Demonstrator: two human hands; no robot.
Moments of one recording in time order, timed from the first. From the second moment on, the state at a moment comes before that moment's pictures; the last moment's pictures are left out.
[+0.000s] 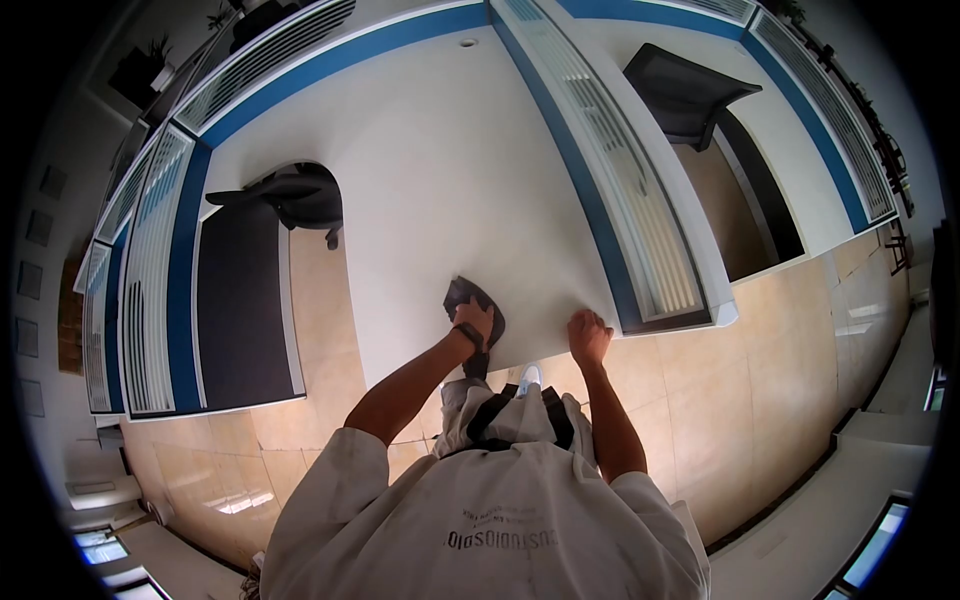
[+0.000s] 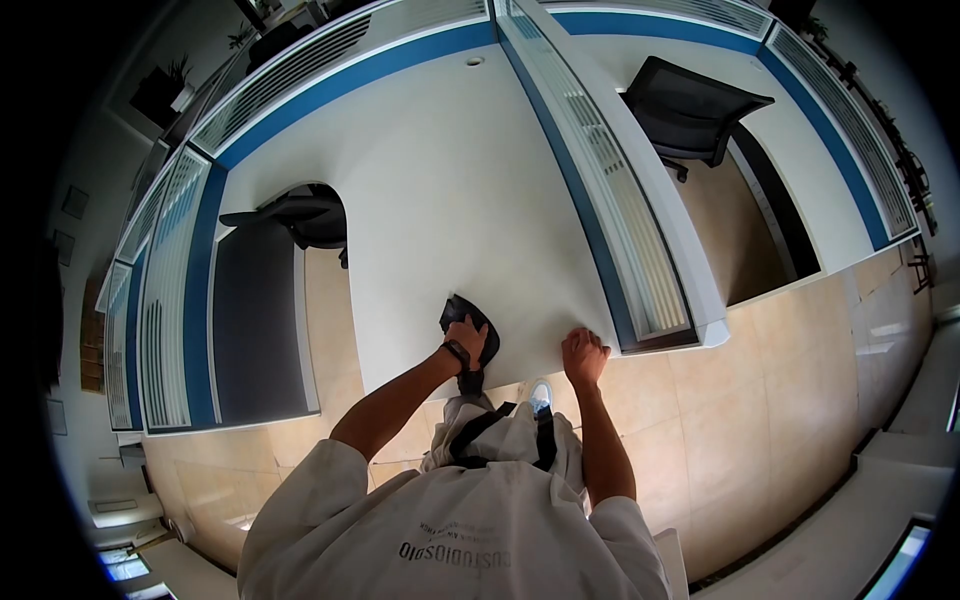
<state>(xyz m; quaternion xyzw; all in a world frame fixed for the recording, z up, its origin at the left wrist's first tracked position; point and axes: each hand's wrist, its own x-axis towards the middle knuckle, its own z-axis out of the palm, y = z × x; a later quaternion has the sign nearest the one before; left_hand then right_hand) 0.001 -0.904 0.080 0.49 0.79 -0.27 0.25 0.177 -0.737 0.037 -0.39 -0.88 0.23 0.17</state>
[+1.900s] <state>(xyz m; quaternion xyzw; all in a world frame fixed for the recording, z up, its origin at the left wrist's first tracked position) 0.046 -0.987 0.026 0.34 0.89 0.29 0.07 0.198 -0.725 0.042 -0.28 -0.94 0.16 0.07</state>
